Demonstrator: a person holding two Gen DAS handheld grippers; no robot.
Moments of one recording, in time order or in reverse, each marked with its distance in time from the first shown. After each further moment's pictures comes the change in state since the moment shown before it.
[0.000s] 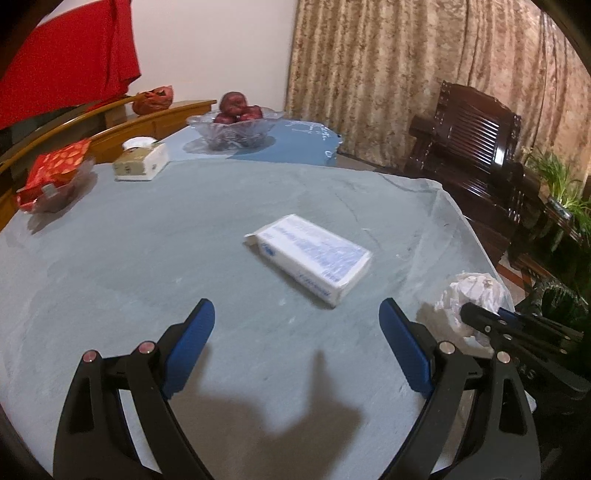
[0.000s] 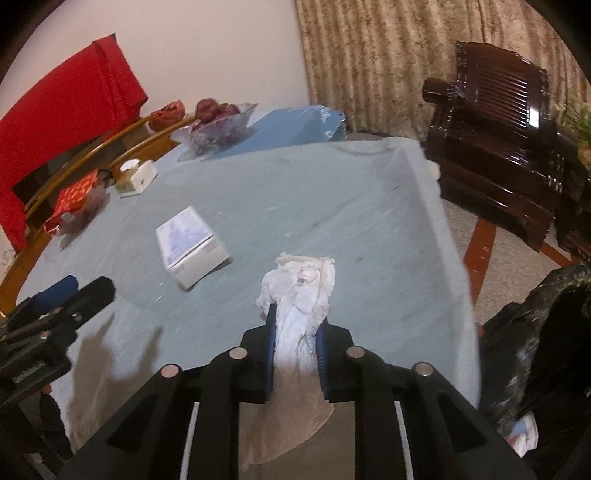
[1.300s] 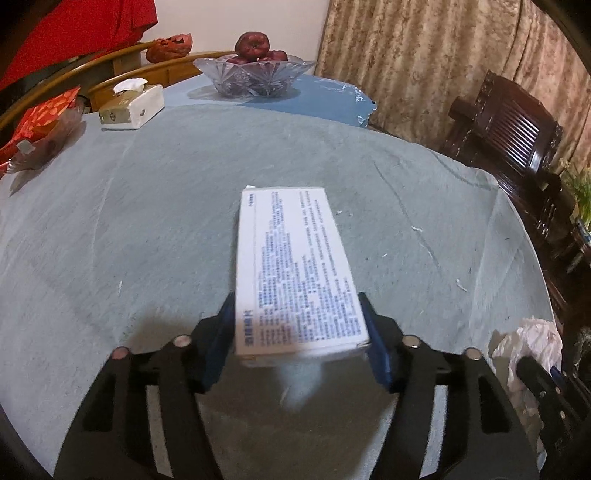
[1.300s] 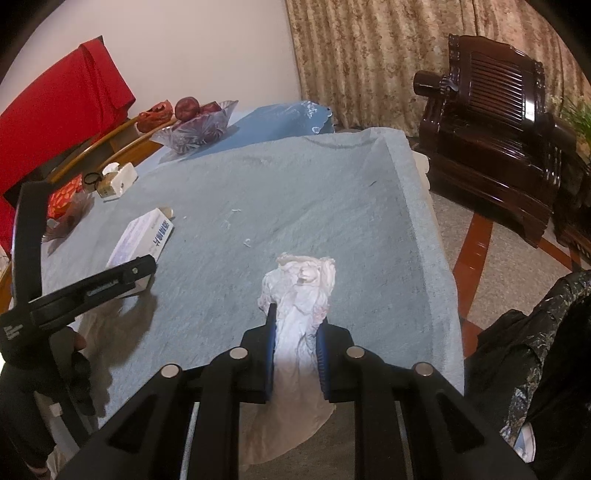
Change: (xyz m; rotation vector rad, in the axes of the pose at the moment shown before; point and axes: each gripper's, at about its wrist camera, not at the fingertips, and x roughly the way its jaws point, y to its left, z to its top) left arm 0.098 0.006 0.017 -0.138 0.159 0.060; right arm 0.027 -0.029 0.007 0.015 0.011 -0.011
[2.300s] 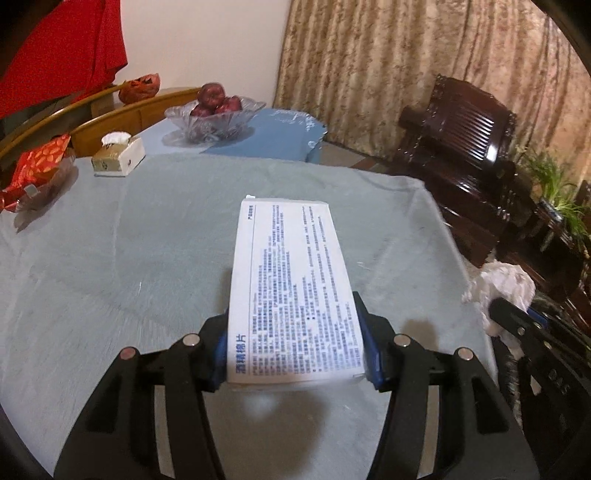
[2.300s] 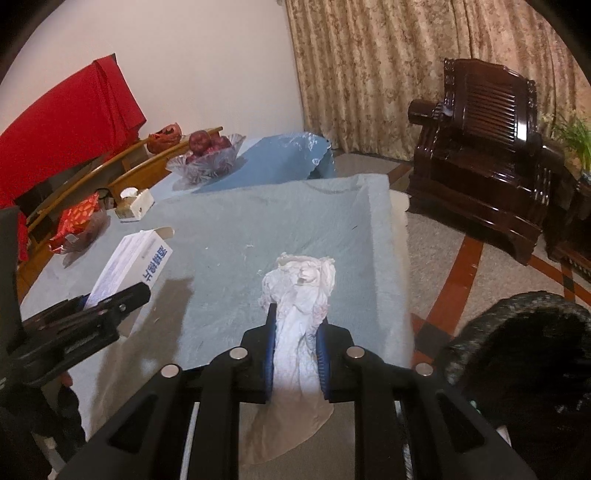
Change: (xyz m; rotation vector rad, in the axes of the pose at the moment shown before) left arm -0.108 -0.036 -0.024 0.120 -0.103 -0.105; right arm -0.083 -0.004 0.007 -0.013 -0.094 0.005
